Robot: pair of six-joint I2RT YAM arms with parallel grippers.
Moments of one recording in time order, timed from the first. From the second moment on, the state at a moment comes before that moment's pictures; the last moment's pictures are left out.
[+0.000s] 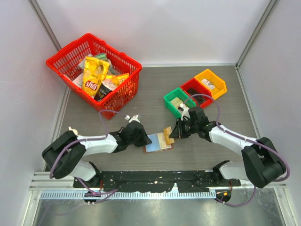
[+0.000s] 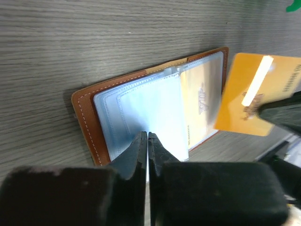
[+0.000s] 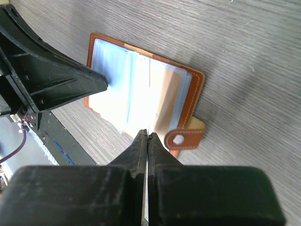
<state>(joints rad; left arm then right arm) -0.85 1.45 0.52 0.16 -0.01 -1.02 0.48 1.31 0.55 -0.06 -0.51 0.45</state>
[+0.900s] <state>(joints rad) -0.84 0.70 0.51 -0.02 -0.14 -0.23 0.48 1.03 0.88 -0.51 -0.55 0.03</state>
